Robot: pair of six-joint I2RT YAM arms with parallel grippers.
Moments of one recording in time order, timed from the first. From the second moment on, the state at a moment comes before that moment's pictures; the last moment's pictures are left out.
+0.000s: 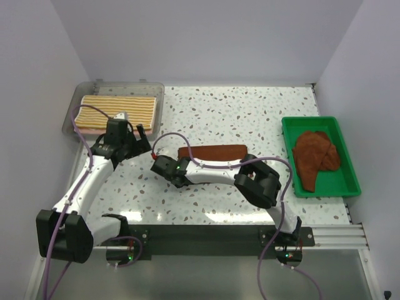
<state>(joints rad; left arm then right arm) -0.13 1.15 0.86 -0.54 -0.06 -0.48 1.16 2.14 1.57 -0.63 0.43 0.32</state>
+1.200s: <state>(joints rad) -0.37 1.45 0.76 -0.24 0.26 -0.84 1.02 1.78 1.11 -0.22 0.13 0.30</state>
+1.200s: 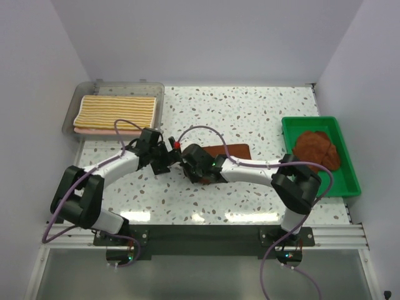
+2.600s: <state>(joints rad) -0.47 1.66 0.94 -0.23 0.22 -0.78 0.99 1.69 1.08 -0.17 0.12 0.35</state>
